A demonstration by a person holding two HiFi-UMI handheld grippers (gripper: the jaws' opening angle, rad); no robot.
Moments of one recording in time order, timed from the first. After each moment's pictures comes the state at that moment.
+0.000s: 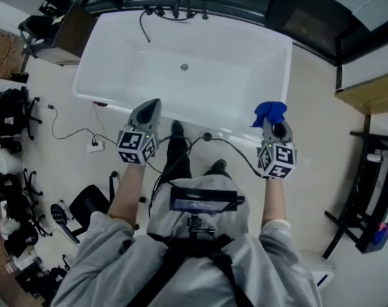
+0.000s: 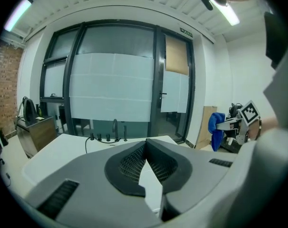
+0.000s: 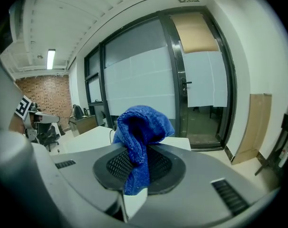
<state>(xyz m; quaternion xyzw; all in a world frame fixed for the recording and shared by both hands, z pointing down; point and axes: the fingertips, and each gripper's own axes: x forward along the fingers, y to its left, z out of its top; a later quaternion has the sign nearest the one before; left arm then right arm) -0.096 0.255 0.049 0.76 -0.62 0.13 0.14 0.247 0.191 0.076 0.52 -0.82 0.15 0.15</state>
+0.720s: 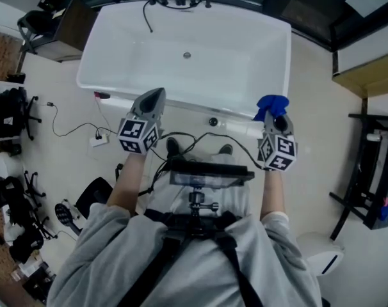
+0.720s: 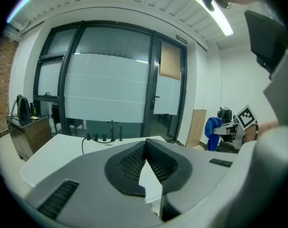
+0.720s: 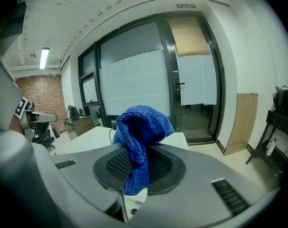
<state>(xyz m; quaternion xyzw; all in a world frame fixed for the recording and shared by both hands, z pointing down) -0.134 0.316 0.020 0.80 -0.58 0.12 0.15 0.207 0.278 0.054 0.57 -0.79 0.17 0.15</state>
